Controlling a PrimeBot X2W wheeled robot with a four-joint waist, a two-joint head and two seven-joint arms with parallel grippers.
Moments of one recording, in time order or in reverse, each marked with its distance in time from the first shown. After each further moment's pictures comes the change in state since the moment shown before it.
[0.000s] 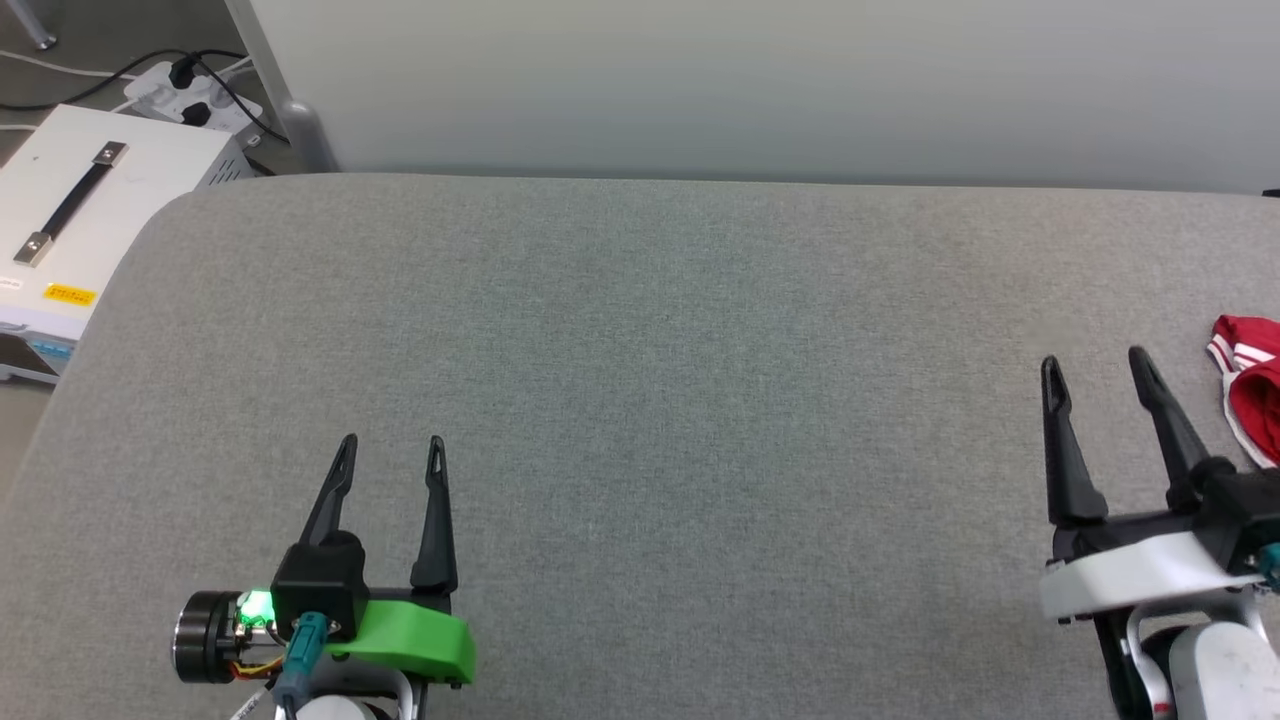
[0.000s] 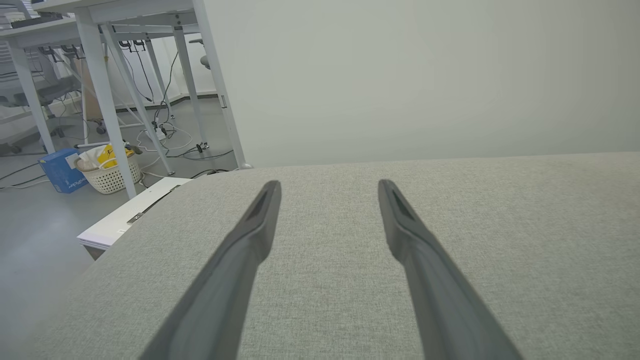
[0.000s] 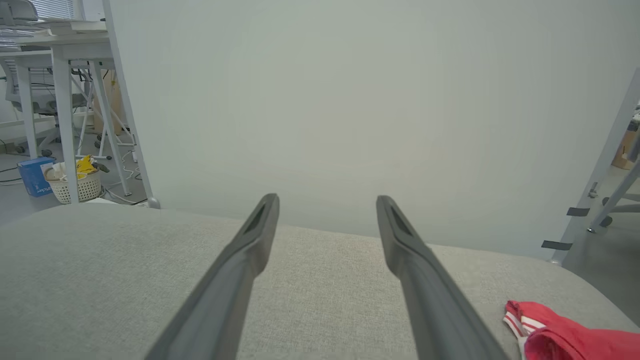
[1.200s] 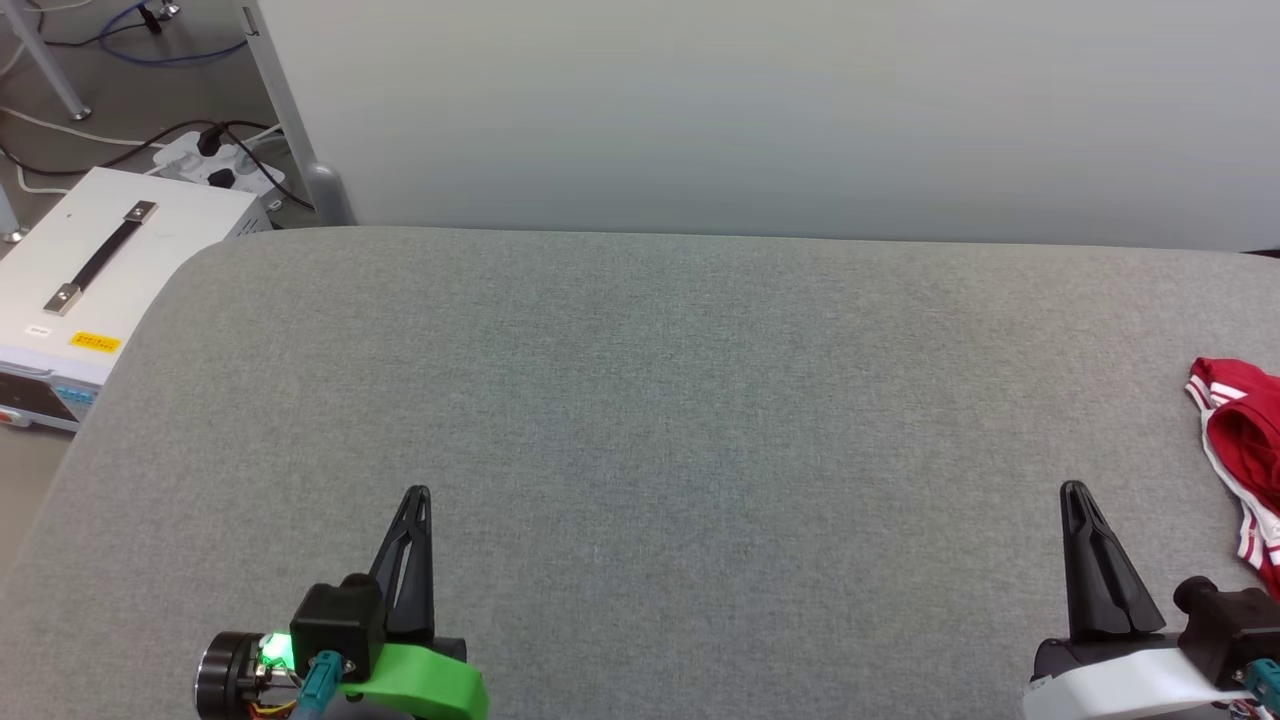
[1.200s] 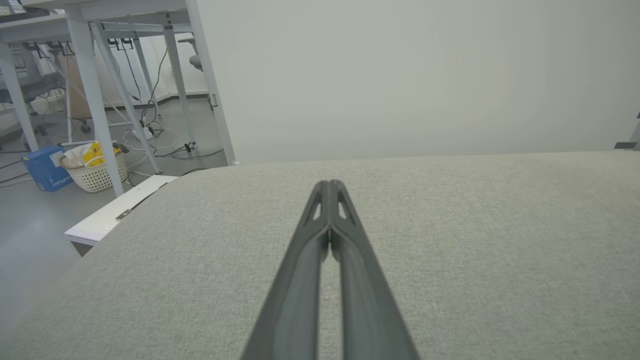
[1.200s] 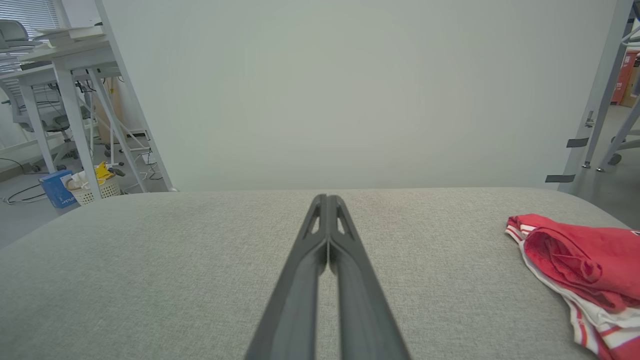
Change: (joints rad) left arm 0.070 -0.016 -0.004 0.012 -0.001 -0.047 0.002; right arm 0.218 0.059 0.001 -0.041 0.075 0.000 0.001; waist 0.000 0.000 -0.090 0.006
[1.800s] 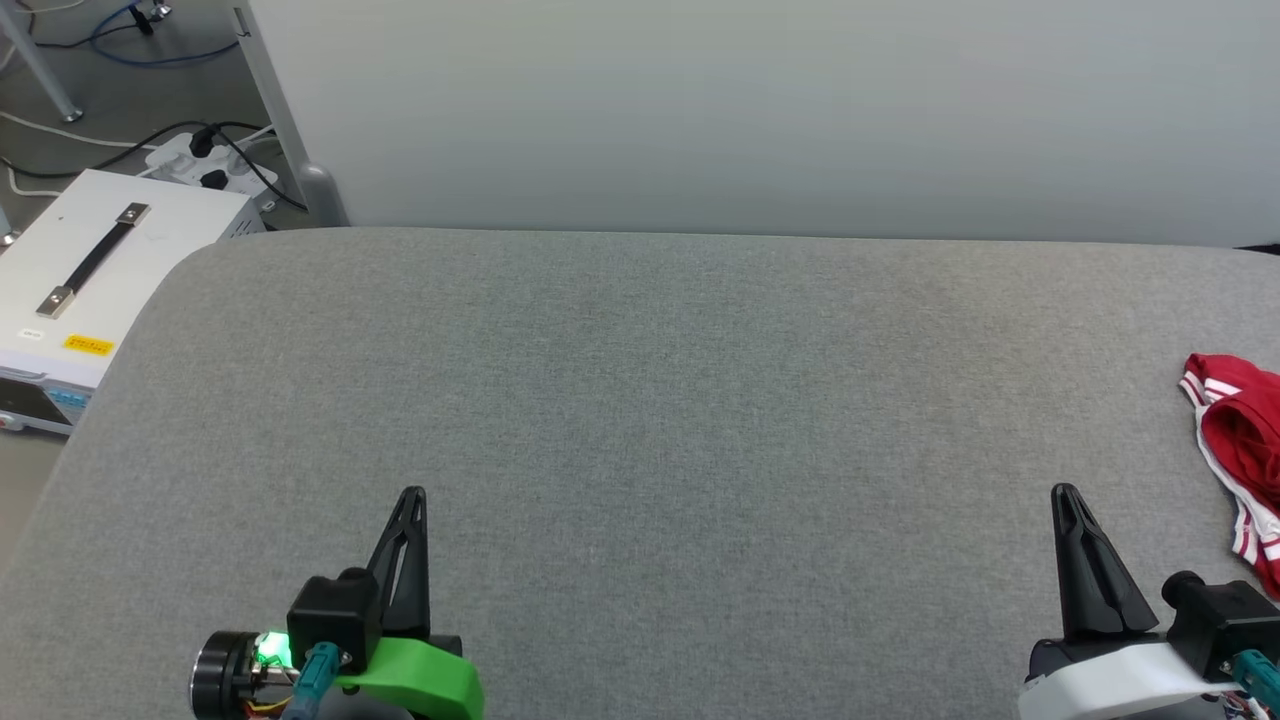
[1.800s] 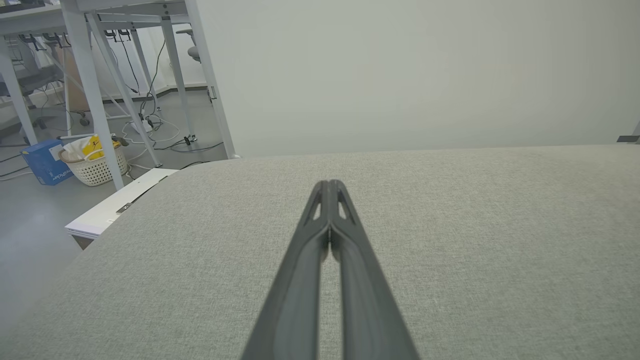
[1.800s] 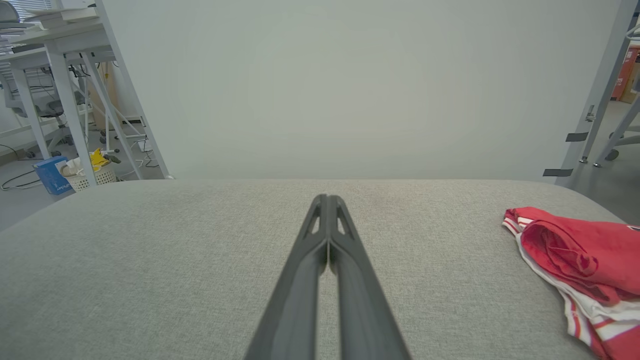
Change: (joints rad) left arm -0.001 -0.001 0.009 -0.007 0.001 0.000 0.036; right arm -0.004 0.000 0.004 0.002 -0.021 0.000 0.035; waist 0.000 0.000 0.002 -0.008
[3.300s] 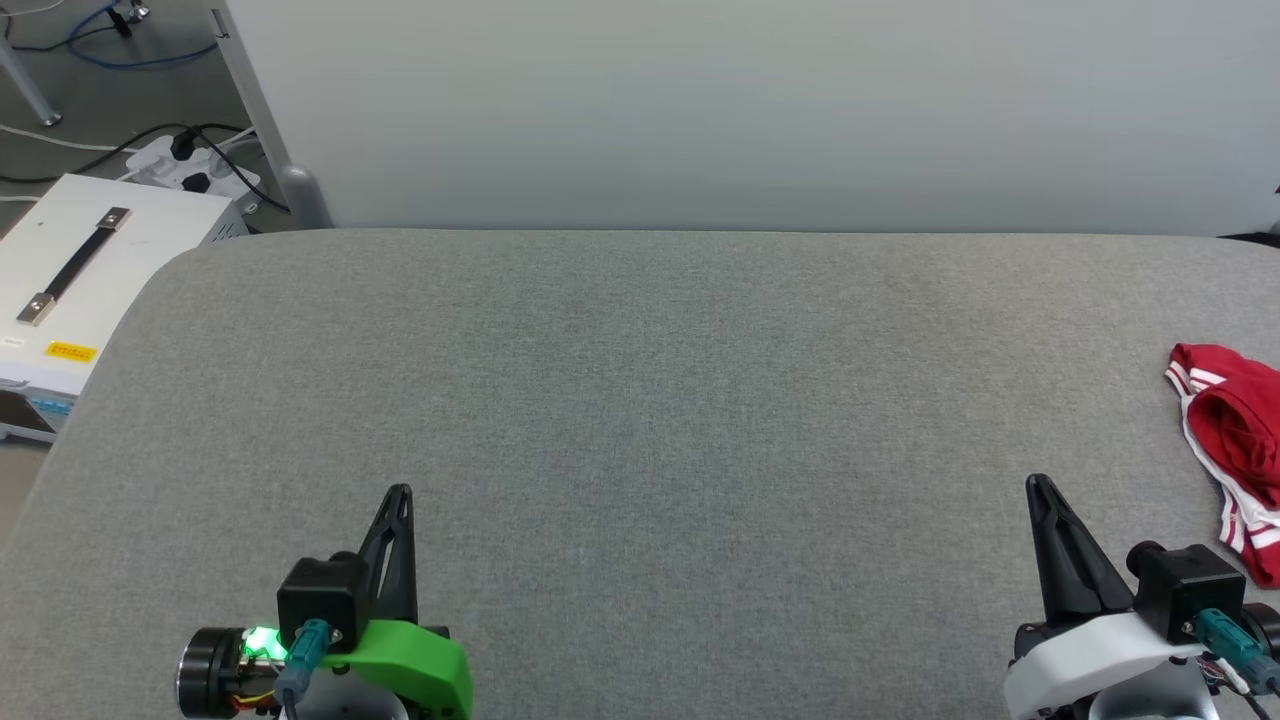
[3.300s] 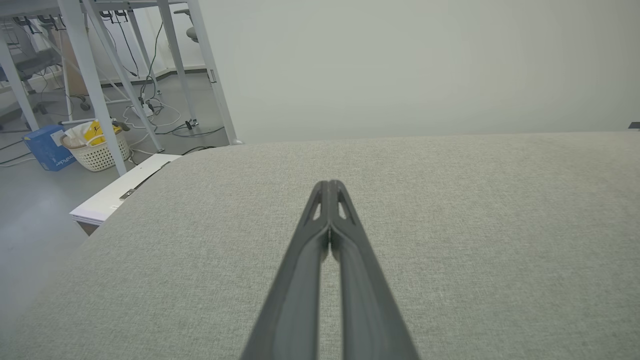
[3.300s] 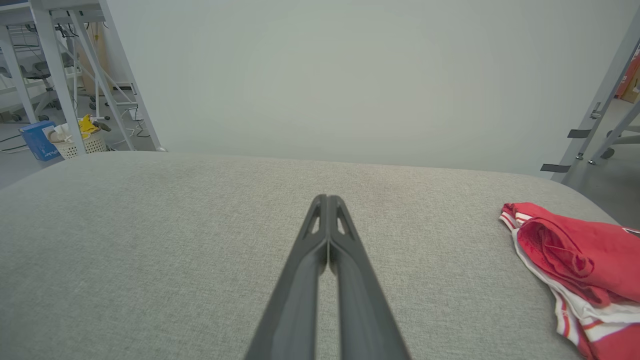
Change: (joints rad) left arm -0.006 -0.009 0.032 -0.024 0.012 0.000 0.095; right arm -0.041 0.000 0.012 0.011 -0.063 0.000 0.098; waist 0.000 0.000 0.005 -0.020
